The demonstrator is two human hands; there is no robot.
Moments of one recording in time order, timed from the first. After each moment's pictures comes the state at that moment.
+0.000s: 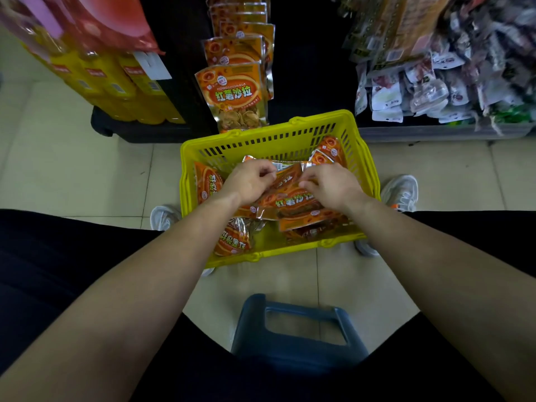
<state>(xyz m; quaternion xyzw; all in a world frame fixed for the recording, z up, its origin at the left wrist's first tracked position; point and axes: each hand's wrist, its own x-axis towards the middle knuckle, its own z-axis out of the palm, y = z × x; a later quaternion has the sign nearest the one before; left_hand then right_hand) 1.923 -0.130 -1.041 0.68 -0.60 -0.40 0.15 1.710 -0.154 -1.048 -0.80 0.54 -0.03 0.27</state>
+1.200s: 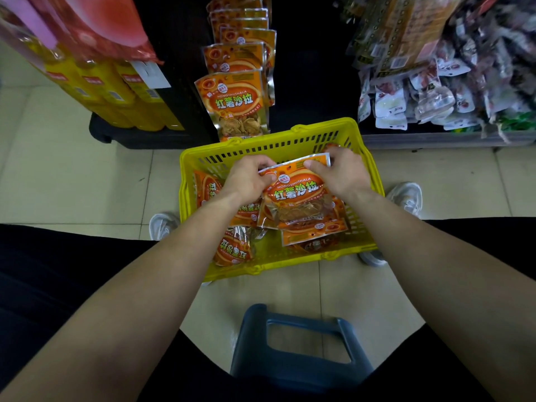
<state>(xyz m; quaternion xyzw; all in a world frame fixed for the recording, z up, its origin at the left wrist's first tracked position) 1.926 -0.153 -1.039 0.70 -0.55 -0.42 0.19 1.715 -0.186 -1.032 -0.66 0.66 -0.14 0.33</state>
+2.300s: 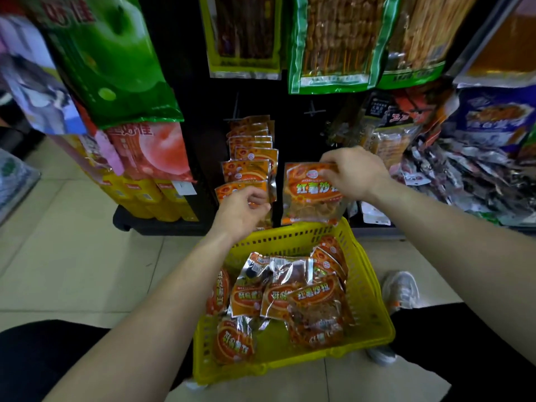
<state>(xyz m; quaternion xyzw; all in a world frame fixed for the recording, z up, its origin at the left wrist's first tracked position) 1.962 -0.214 -0.932 0.67 -0.58 -0.32 0.33 1.715 -0.301 -0.863 -0.84 0.52 -0.09 0.08</state>
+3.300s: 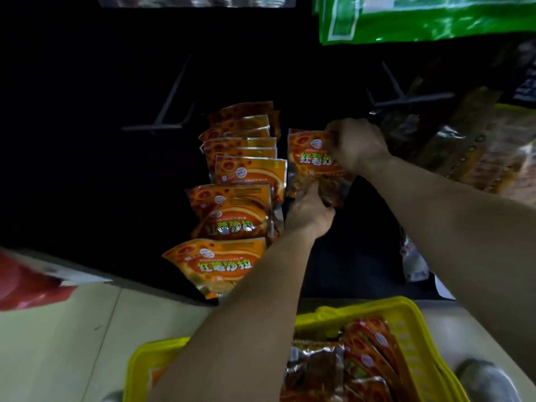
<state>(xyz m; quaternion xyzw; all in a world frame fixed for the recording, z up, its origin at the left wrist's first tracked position) 1.880 -0.491 -1.118 0.73 -0.53 -0.40 0.18 1.782 -0.587 -1.037 -0.80 0.58 -0.09 0.06</state>
